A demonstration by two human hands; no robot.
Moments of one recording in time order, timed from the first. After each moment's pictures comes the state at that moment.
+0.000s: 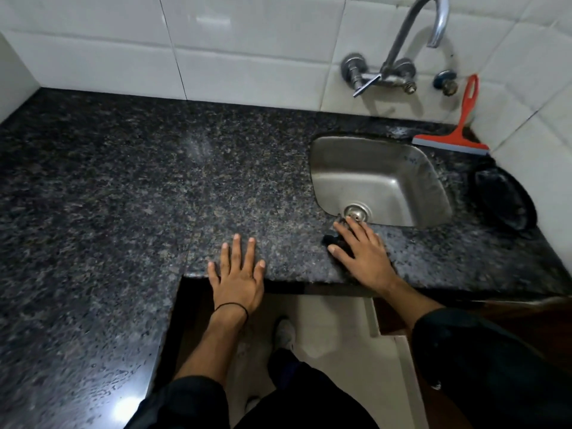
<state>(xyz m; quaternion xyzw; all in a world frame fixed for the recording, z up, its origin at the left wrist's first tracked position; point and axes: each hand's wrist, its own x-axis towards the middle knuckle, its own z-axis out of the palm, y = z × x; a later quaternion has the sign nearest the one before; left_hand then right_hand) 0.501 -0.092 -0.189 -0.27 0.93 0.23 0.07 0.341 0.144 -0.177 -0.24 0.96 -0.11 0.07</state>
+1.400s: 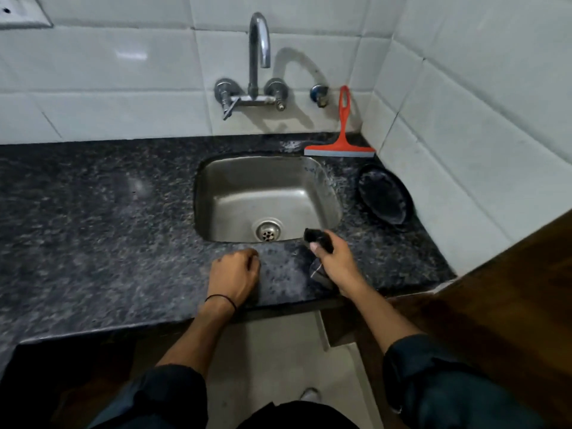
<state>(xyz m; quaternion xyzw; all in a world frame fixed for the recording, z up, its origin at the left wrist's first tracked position) 0.358 0.101 -0.140 -0.11 0.96 0.24 -0.06 0.283 0.311 -0.141 -0.03 0.82 -0.57 0.07</state>
